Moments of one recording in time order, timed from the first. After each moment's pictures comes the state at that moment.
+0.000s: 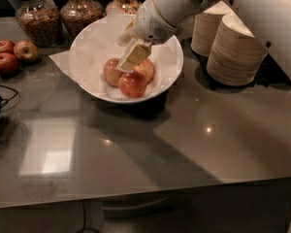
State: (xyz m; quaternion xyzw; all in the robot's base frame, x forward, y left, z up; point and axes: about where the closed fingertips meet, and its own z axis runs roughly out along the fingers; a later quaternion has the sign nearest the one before) arm 0.612 0.034 0.941 -0.71 0.60 0.15 0.33
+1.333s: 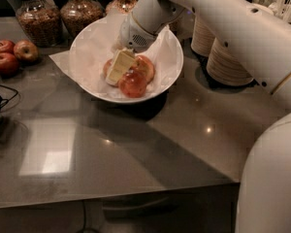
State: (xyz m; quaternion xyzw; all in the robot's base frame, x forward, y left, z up) arm 0.631 0.072 0.896 -0.68 0.66 0.18 0.26
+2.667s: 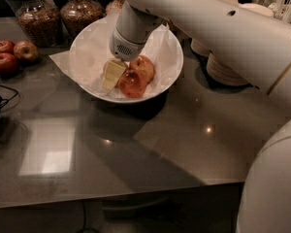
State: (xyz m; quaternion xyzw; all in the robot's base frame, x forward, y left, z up) arm 0.633 0.079 0.872 -0.63 0.74 0.10 0.23
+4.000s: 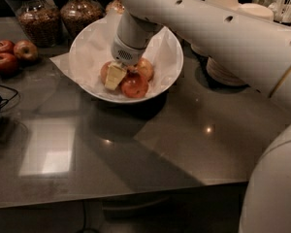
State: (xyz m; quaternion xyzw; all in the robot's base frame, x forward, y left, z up) arm 0.638 0.072 0.857 -0.62 0.75 0.08 0.23
